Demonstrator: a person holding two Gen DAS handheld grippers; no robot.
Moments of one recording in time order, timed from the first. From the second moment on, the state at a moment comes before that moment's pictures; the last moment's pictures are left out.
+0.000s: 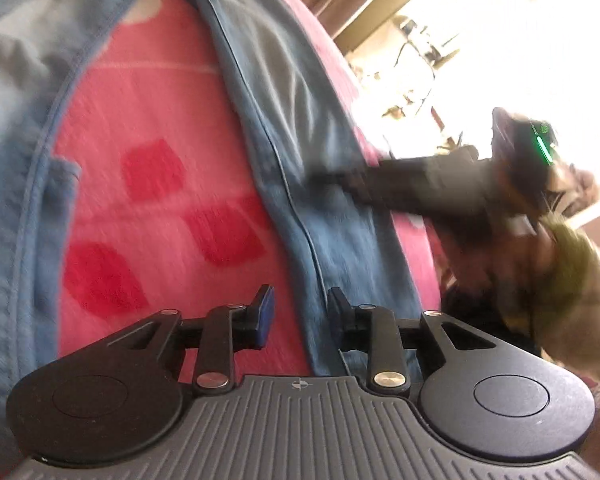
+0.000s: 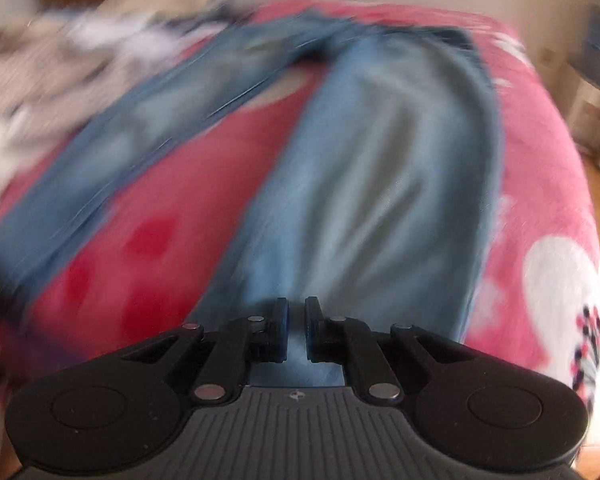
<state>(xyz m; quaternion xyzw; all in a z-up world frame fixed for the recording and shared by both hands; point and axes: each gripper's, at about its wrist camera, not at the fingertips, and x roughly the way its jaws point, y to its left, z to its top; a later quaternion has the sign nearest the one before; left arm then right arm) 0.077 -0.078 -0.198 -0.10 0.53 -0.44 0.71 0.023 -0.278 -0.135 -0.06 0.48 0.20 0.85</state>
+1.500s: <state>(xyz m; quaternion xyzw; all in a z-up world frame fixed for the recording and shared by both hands) 0.015 -0.037 -0.155 -0.15 0.54 -0.30 0.77 0.014 -0.345 -0.103 0.14 0.51 0.13 0.84</state>
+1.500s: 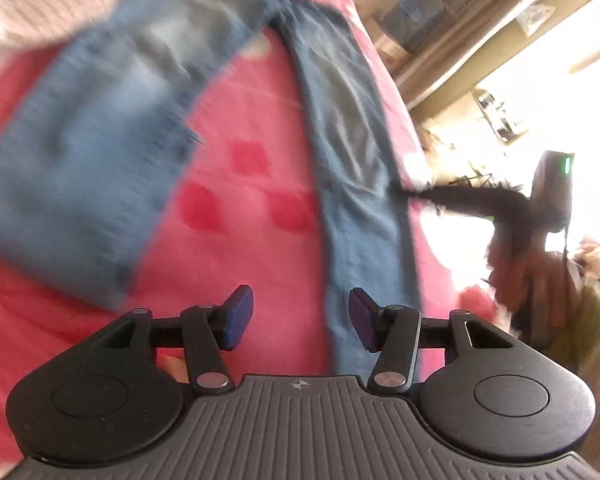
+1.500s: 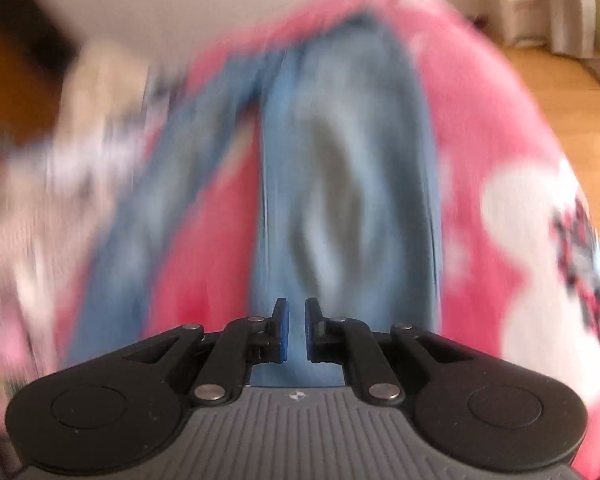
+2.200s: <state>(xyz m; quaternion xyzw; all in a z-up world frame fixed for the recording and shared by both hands) -0.008 -0.069 -0.180 -0.09 0.58 -0.36 0.72 -0.157 -0.314 -0.132 0.05 0.62 0.20 0.75</state>
